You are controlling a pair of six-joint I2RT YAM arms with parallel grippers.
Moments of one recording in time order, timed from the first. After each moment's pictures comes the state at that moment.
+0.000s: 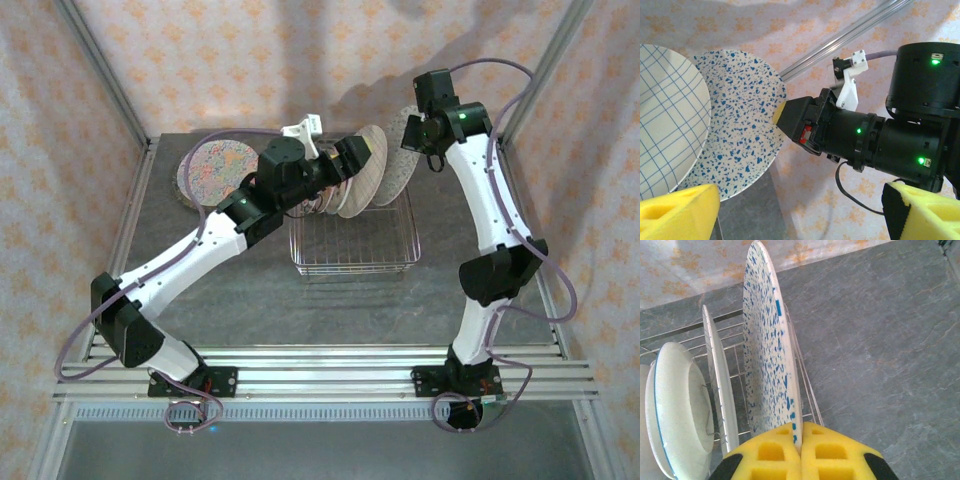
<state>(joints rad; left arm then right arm) -0.70 1.53 1.50 -0.09 0.04 -0.99 0.27 1.87 2.23 -1.25 0.25 0.43</state>
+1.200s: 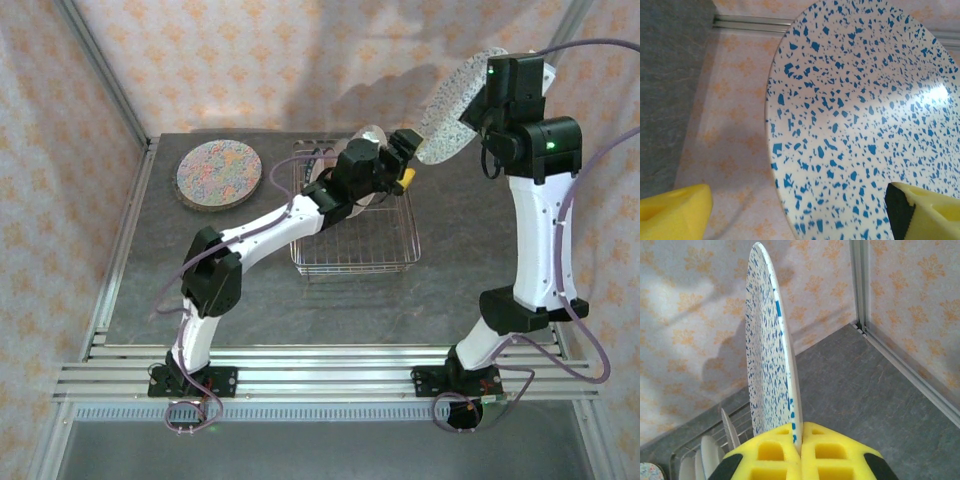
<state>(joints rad) -0.78 2.07 1.87 0.11 0.09 -1.64 0.22 1.65 2.46 -1.37 0.45 0.61</state>
